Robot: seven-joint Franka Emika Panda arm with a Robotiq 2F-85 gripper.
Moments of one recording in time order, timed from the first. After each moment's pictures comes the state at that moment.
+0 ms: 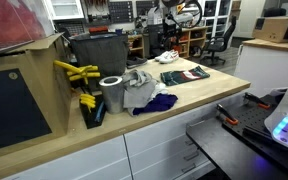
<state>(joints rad) 0.09 0.19 0.13 -2.01 -0.19 2.21 0.39</state>
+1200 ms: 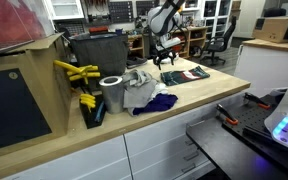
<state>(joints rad) 0.22 0.53 0.01 -1.81 -0.21 2.22 0.52</state>
